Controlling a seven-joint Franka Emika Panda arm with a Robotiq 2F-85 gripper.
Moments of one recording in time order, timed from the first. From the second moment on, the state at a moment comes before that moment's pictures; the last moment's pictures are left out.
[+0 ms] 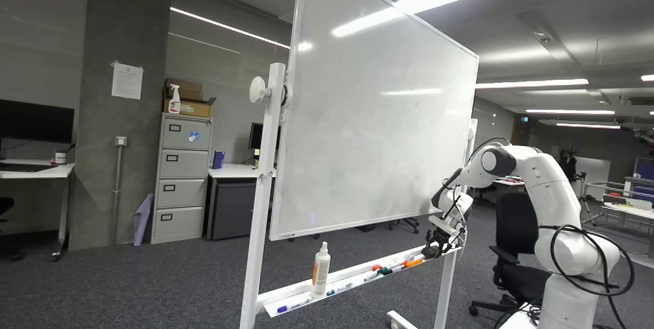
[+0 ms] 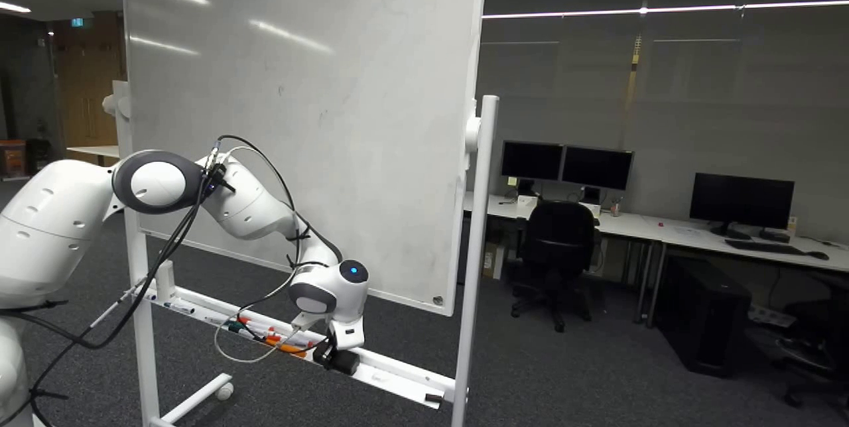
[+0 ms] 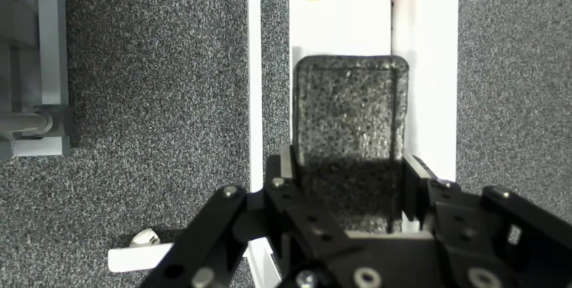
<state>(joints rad) -0.31 0.54 -0.20 -2.00 0.82 2.45 0.39</state>
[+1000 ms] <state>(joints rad) -0.30 0.56 -0.22 -2.00 0.74 2.45 0.39</state>
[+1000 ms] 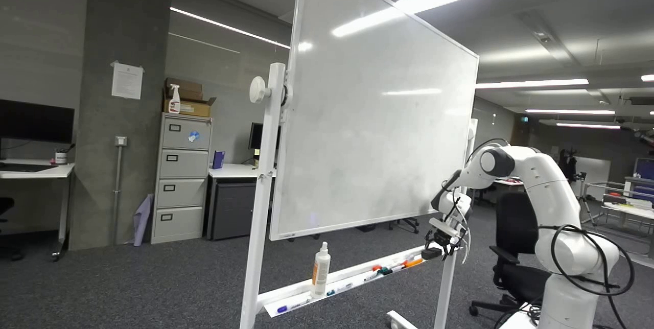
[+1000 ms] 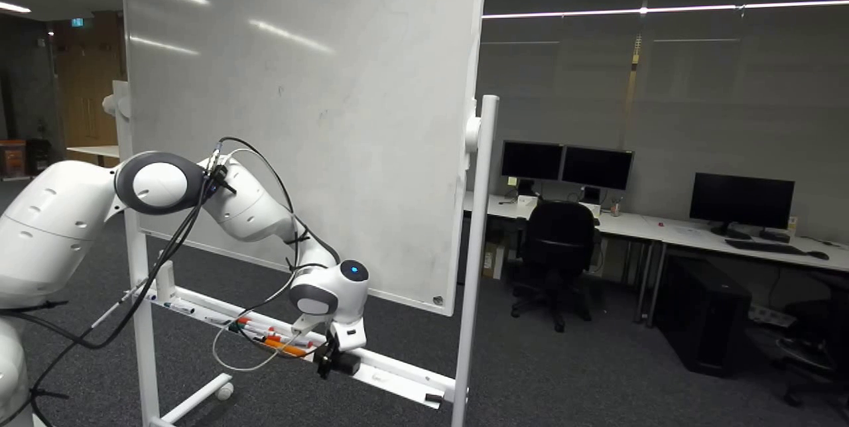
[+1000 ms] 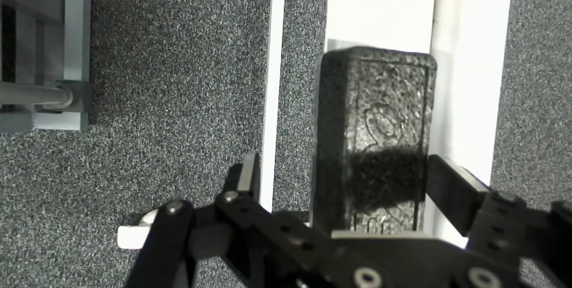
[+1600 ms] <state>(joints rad) -0.29 0.48 -0.20 -2.12 0.70 2.64 0.20</state>
